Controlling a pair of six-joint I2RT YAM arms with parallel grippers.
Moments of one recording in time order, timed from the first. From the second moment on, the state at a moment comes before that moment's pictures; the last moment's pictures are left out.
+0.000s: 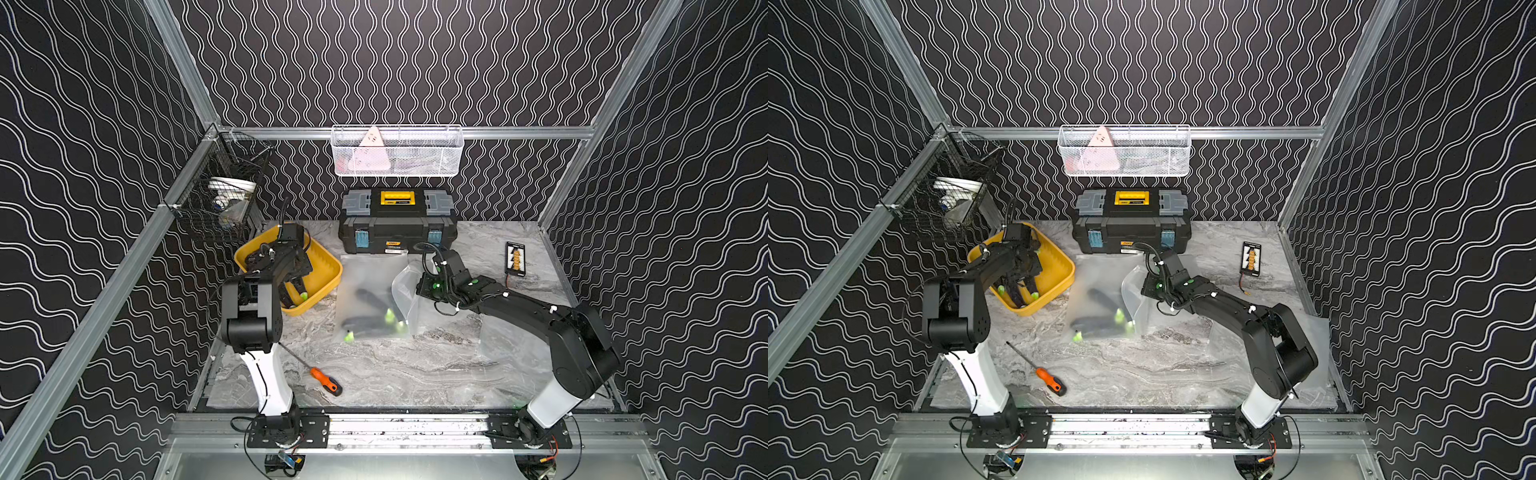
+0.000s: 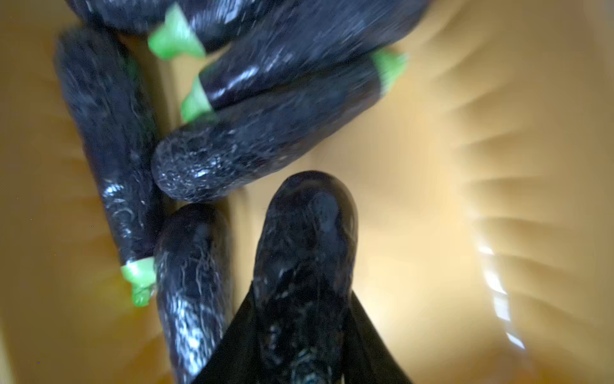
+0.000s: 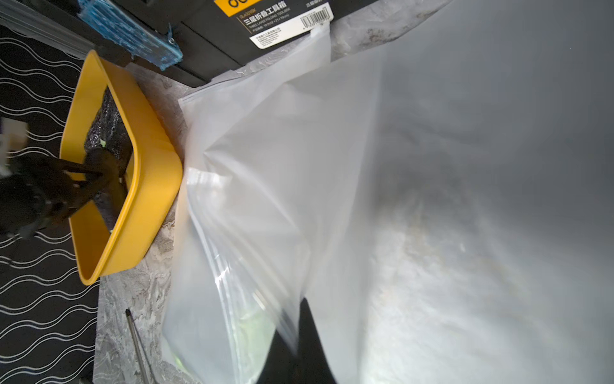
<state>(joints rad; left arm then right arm) 0.10 1.91 1.44 -0.62 -0.22 -0.39 0.59 1.67 1.10 -0.21 -0.07 0.76</state>
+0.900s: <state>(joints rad) -0.62 1.53 1.12 -0.15 -0.31 -0.71 0.59 1.66 1.22 -0.36 -0.17 0.81</state>
